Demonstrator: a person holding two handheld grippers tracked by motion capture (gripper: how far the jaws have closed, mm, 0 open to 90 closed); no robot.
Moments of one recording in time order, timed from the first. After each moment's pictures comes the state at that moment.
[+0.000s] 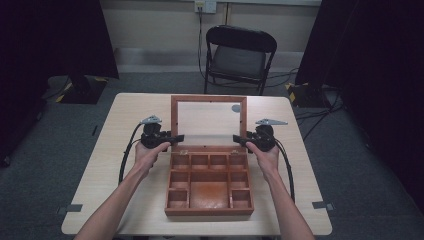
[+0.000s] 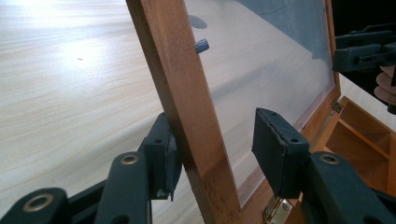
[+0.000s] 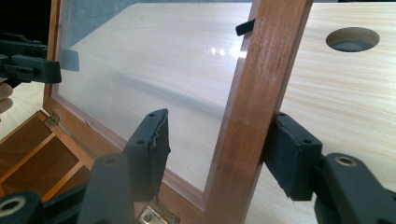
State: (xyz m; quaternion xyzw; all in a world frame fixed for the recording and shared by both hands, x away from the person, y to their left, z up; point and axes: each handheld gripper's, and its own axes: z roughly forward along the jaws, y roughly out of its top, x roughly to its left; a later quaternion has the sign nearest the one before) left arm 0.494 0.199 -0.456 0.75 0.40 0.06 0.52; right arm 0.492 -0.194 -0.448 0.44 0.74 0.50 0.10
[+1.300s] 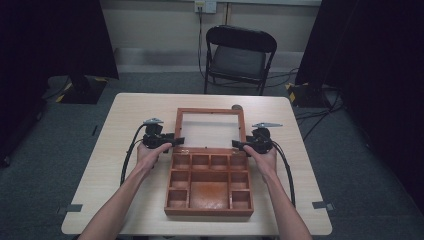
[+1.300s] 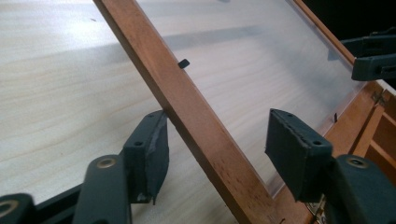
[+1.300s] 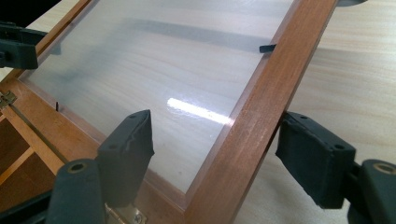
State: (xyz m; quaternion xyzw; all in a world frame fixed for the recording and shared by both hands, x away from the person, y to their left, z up) left arm 0.507 0.198 -0.479 0.75 0.44 0.04 0.49; right arm 0.498 -0.191 -0.470 0.47 0.76 0.44 0.09
